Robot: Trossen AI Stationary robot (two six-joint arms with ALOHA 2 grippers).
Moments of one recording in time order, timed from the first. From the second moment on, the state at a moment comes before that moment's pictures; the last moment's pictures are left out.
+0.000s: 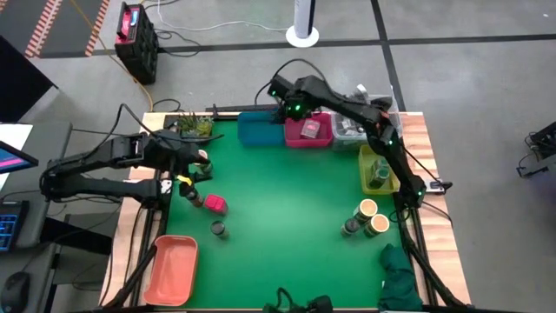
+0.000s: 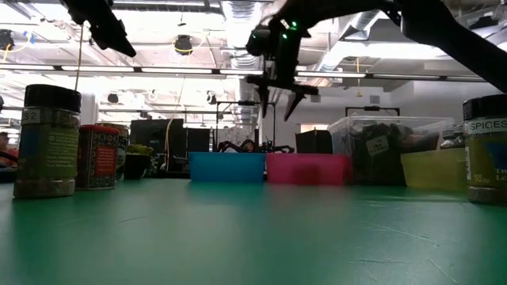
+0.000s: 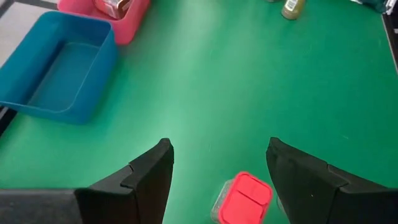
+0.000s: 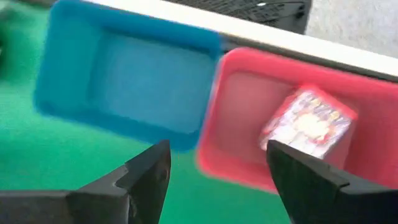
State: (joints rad) left arm 0.20 0.75 0.97 -0.91 0.02 -0.05; right arm -0.48 2.26 2.35 -1.32 0.19 0.79
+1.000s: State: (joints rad) left arm 0.20 0.75 0.97 -0.97 0.02 -0.11; right arm -0.51 2.37 2.33 -1.57 0.39 0.47
